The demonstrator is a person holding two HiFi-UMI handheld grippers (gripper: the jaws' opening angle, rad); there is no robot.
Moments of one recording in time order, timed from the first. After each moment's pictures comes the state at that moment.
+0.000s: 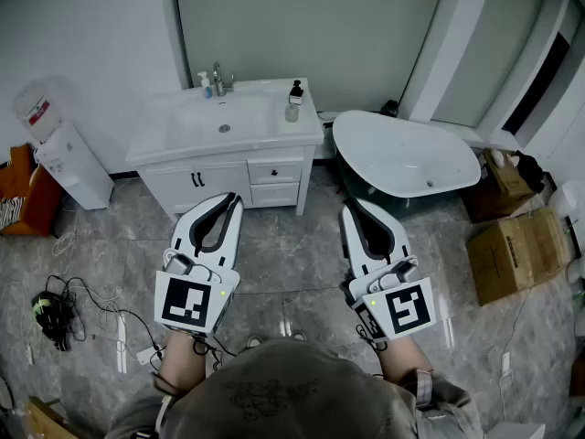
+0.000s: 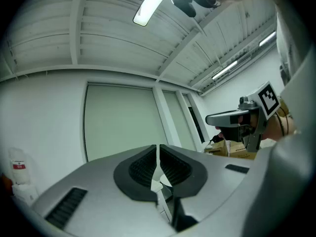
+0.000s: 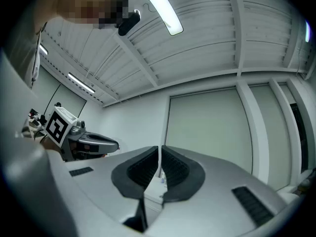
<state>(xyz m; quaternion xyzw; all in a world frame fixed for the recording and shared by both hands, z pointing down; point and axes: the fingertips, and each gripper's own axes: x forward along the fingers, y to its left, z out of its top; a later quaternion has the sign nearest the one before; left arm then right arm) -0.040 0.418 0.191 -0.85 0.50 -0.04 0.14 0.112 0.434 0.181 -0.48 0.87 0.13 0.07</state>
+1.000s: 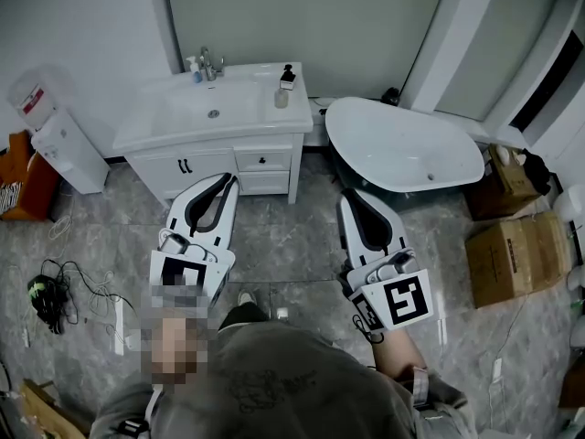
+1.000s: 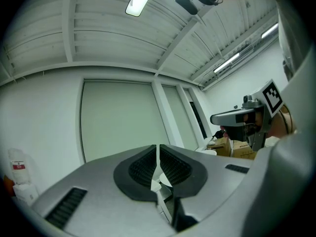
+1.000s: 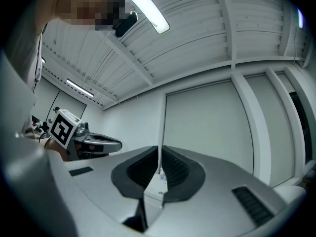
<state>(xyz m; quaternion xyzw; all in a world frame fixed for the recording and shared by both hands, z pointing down) 0.037 0.360 0.210 -0.84 0.51 -0.06 0.15 0.193 0.381 0.209 -0.46 0.88 0.10 0.08</state>
